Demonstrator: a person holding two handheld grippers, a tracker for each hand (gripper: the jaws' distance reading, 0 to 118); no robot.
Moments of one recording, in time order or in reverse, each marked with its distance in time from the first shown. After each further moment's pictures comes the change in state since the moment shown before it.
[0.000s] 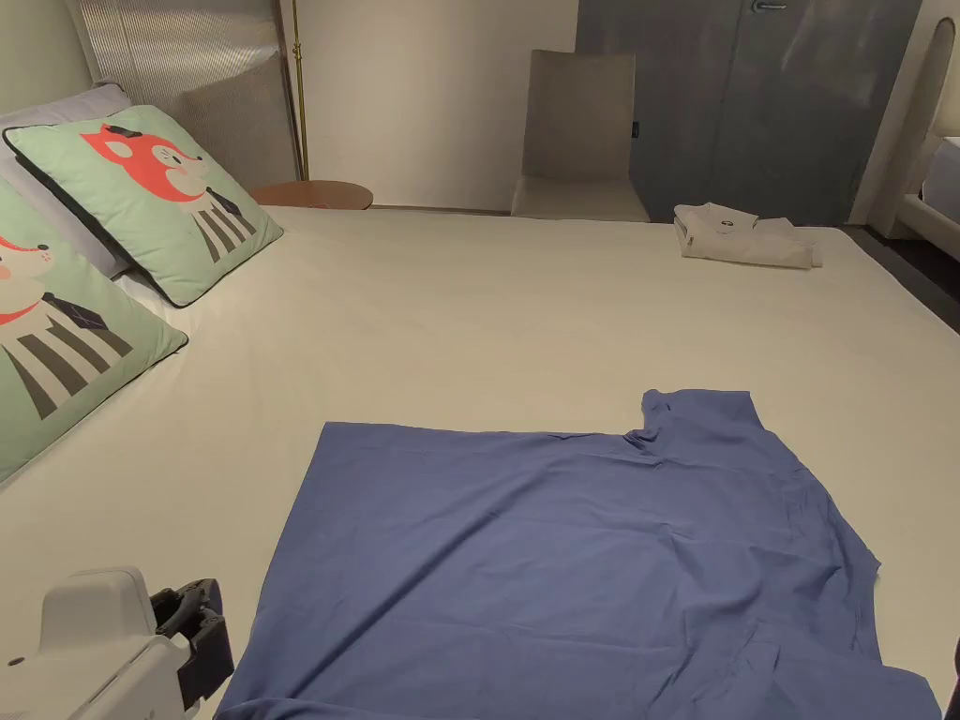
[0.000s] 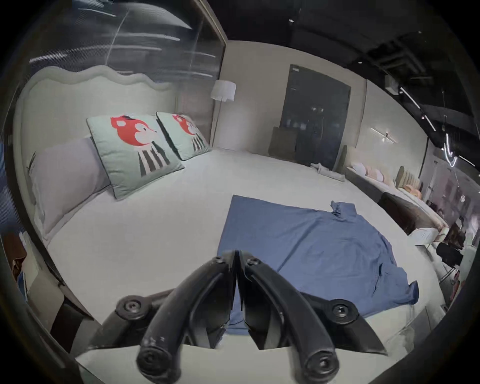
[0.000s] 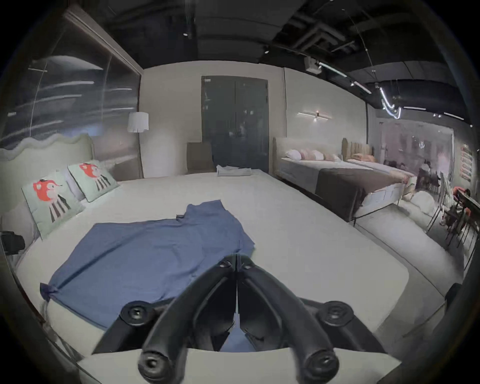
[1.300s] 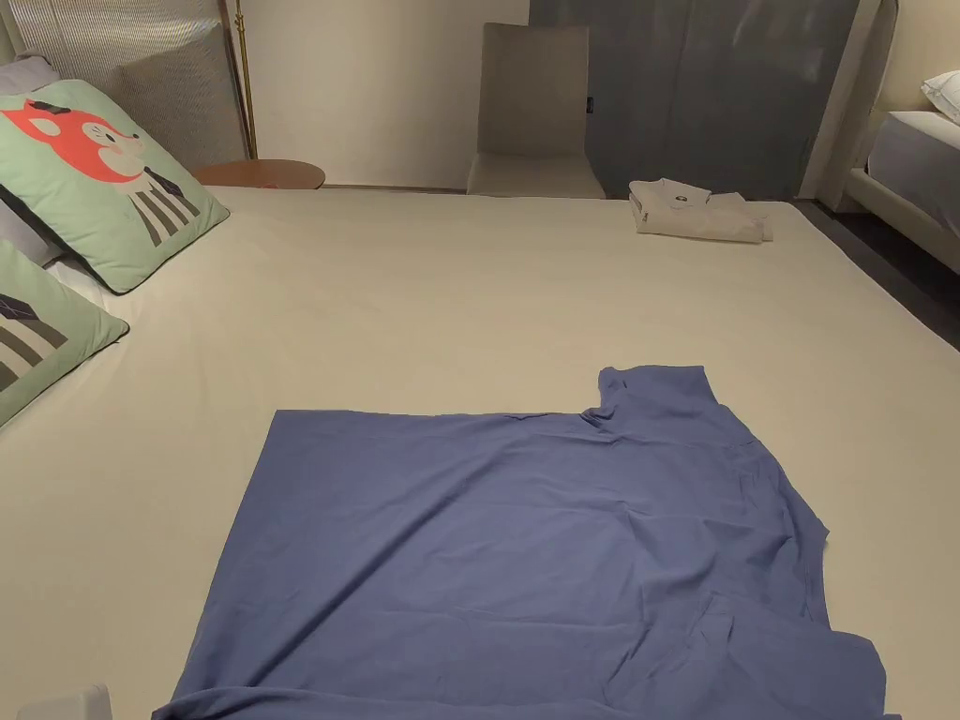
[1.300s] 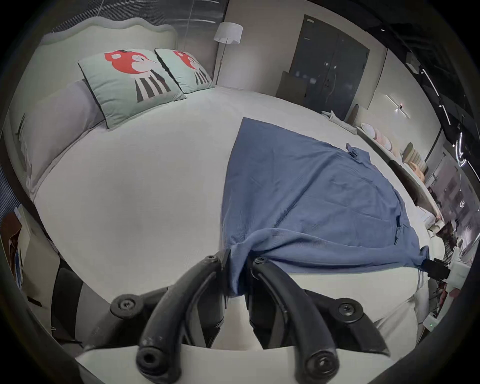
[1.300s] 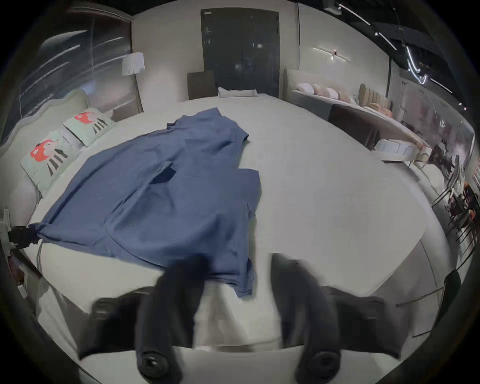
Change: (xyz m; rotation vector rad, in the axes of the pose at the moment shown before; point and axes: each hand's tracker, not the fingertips) left arm -0.029 -0.063 -0.037 -0.339 0.026 0.033; right arm 0.049 -0.088 -0.024 -0.422 0.045 0.001
